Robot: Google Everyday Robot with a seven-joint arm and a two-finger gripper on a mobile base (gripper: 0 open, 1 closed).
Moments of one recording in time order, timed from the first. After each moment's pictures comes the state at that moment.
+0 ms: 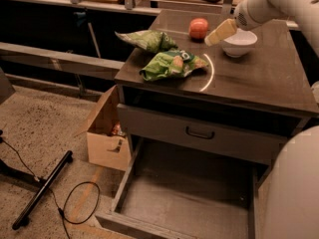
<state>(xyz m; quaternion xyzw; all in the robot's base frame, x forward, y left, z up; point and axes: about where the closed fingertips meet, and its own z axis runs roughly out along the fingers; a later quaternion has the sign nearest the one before) 0.804 -0.237 0.947 -0.30 0.85 -0.04 0.43</state>
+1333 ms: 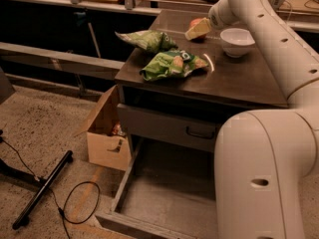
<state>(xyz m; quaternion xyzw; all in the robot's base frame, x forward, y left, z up) 0.904 -0.190 0.919 -0.28 0.83 -0.03 0.48</state>
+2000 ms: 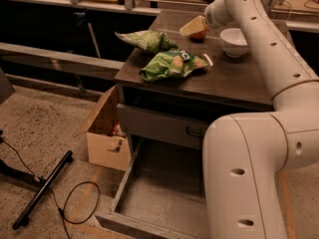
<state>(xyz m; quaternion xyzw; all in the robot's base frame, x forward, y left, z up) 0.921 -0.181 0.915 -0.24 0.84 0.01 0.48</state>
